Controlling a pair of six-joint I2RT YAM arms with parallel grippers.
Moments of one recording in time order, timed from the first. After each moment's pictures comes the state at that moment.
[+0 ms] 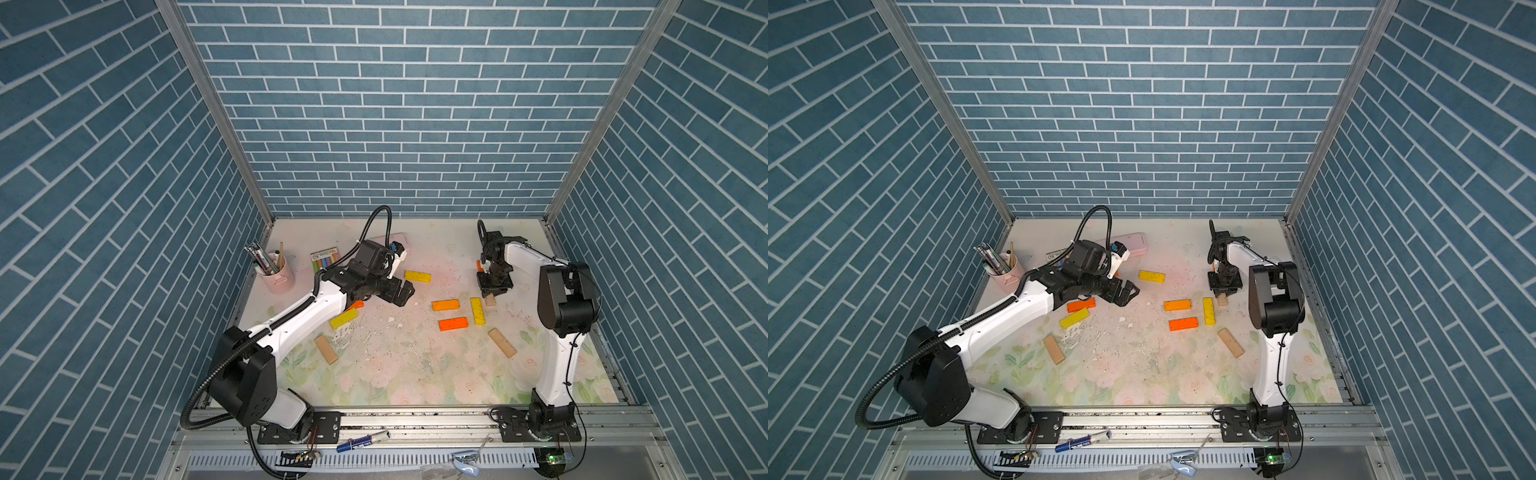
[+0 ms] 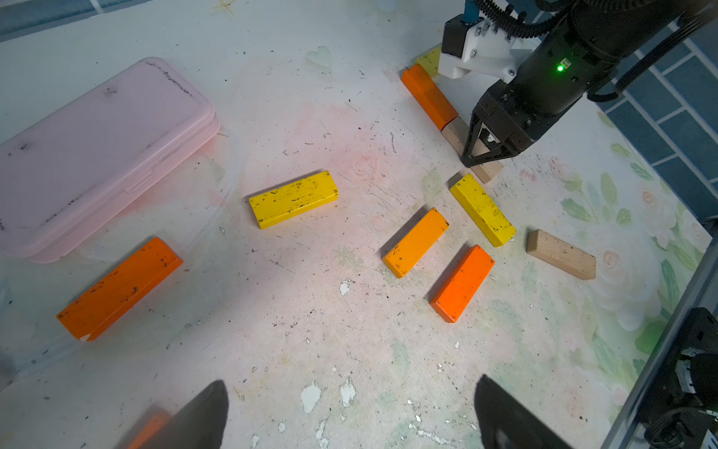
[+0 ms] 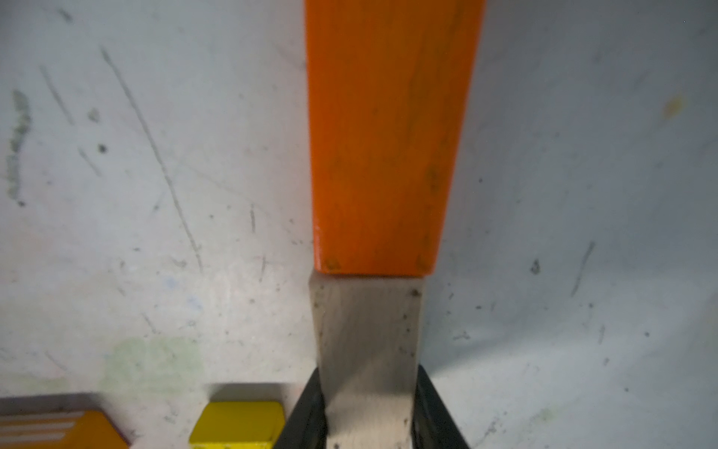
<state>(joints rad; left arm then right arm) -0.59 1.48 1.15 -0.48 0.22 -0.09 0.23 2.08 1.52 -0.99 0.00 0.10</state>
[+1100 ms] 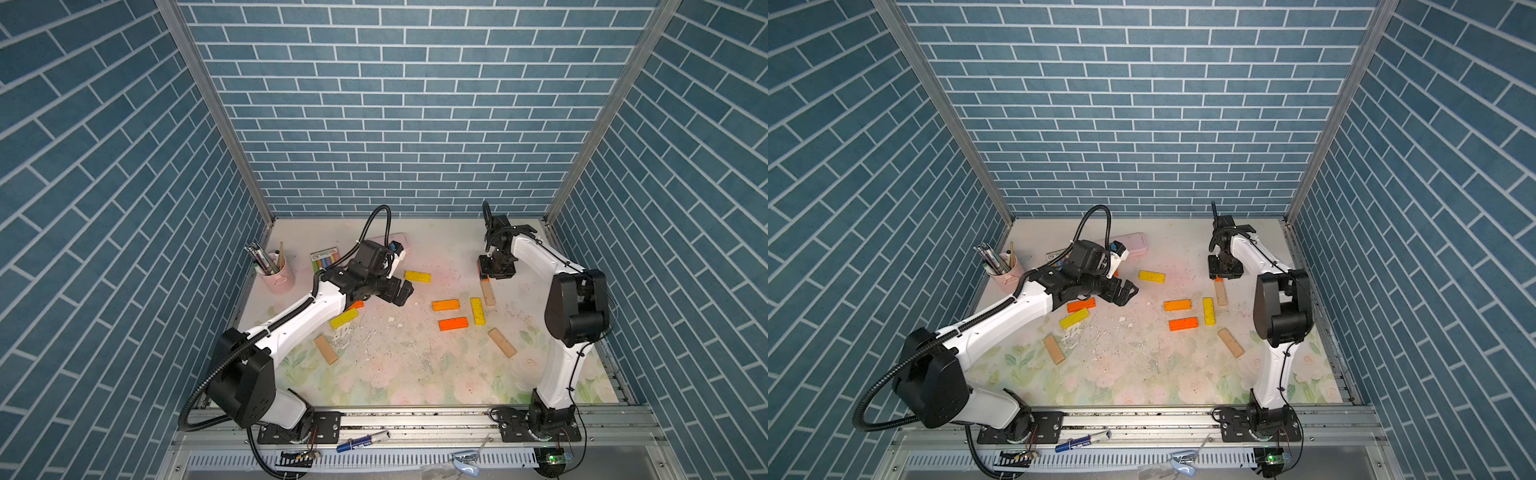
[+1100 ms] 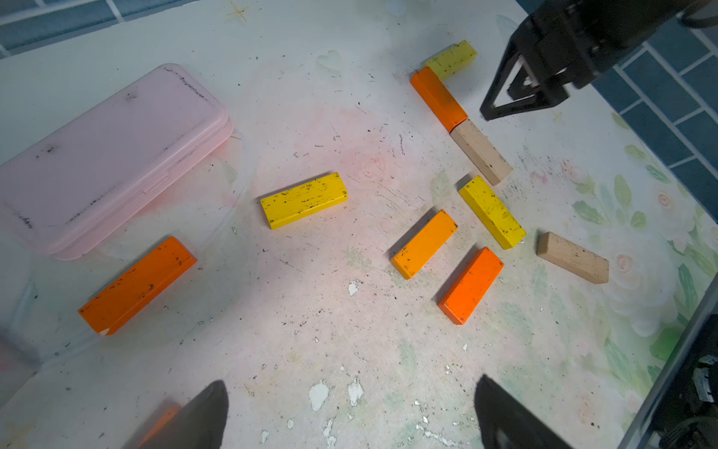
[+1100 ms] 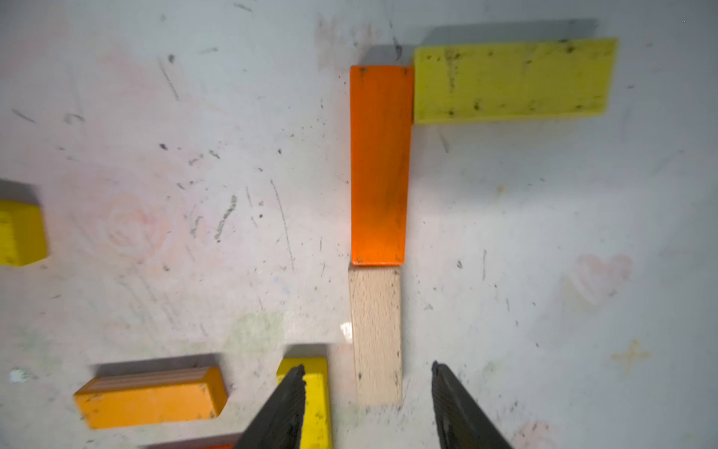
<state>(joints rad) -0.59 1.47 1.15 -0.49 0.17 -0.09 0.25 1.90 1.57 -1.00 0.03 0.17</state>
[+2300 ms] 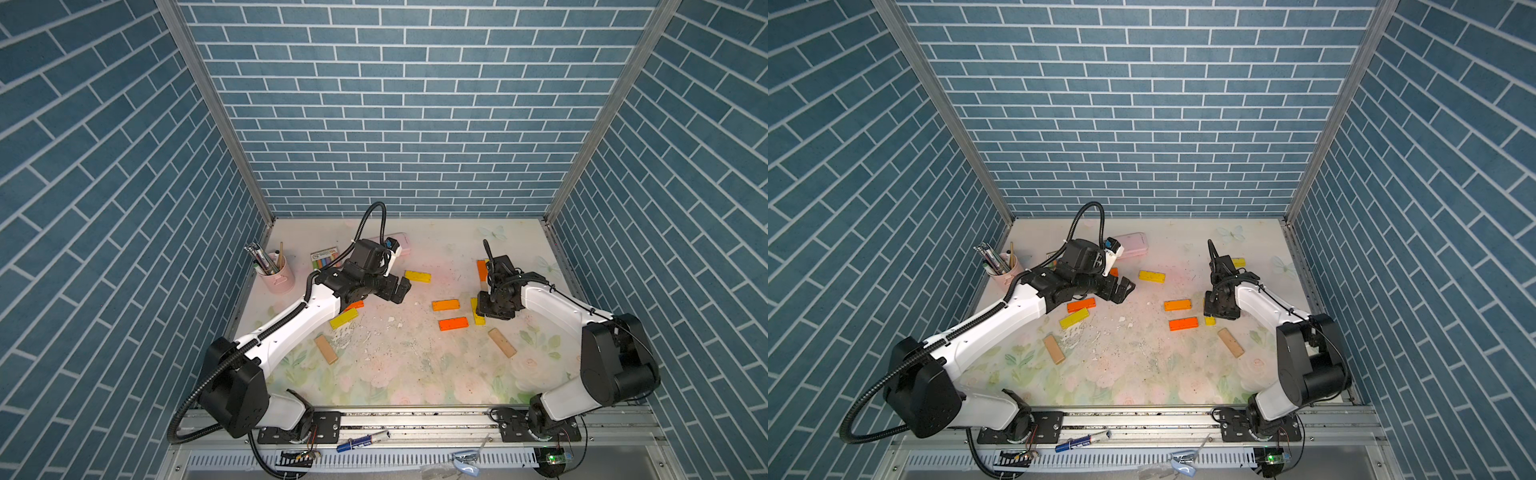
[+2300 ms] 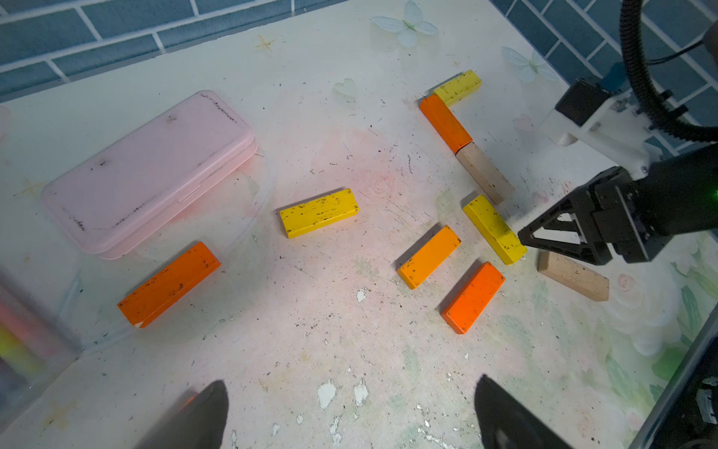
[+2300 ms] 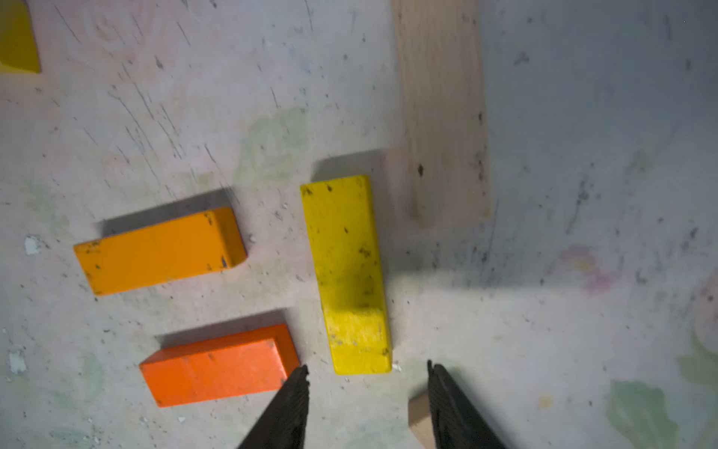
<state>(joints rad) -0.59 1.41 1.15 -0.49 0.14 -0.12 0.36 1.56 0.98 -0.71 -0.06 0.42</state>
